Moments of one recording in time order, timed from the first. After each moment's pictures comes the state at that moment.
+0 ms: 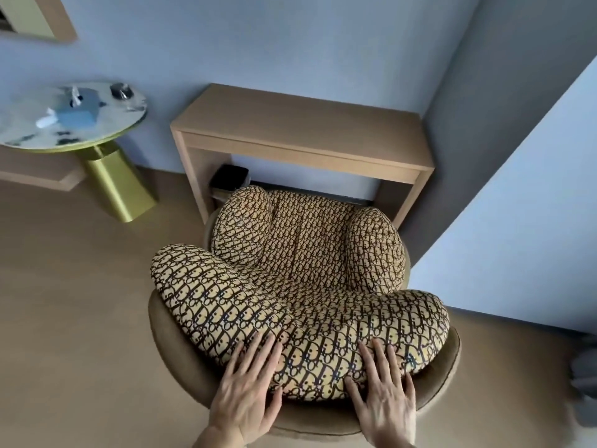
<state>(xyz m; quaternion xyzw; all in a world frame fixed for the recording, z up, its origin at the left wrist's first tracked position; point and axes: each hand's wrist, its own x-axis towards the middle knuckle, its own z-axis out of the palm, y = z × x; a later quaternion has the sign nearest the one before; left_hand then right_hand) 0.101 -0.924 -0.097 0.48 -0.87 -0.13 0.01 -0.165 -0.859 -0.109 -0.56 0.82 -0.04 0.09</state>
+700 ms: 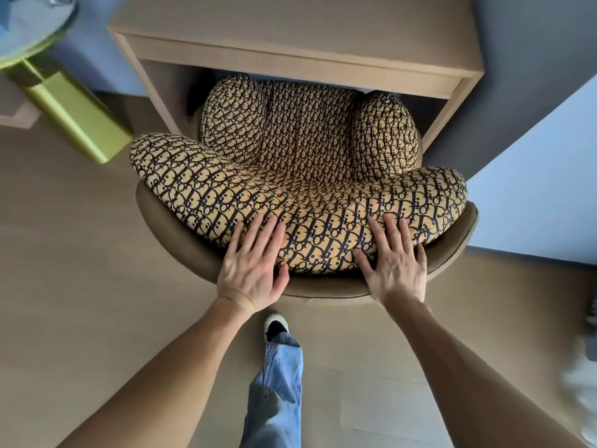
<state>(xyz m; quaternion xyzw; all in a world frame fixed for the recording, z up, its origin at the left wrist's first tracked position) 0.026 -1.123 -0.125 0.49 -0.87 -0.02 0.02 -0.246 -1.065 -0.136 -0.58 0.81 -0.04 0.09</state>
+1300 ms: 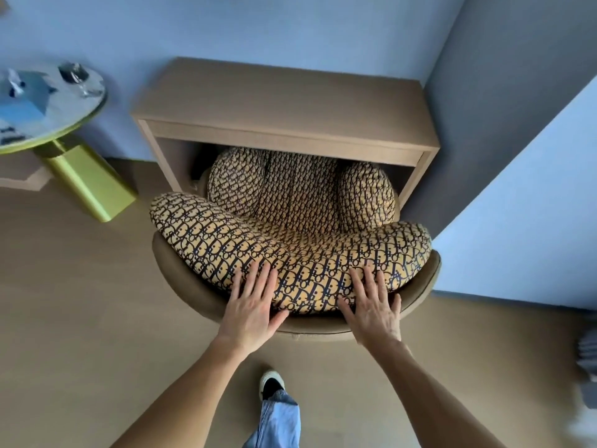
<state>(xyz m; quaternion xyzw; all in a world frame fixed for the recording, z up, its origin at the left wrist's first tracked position) 0.035 -1.137 -0.105 0.50 -0.86 -0.03 -0.08 -0.223 -1.067 -0.104 -0.57 0.81 -0.02 0.15</state>
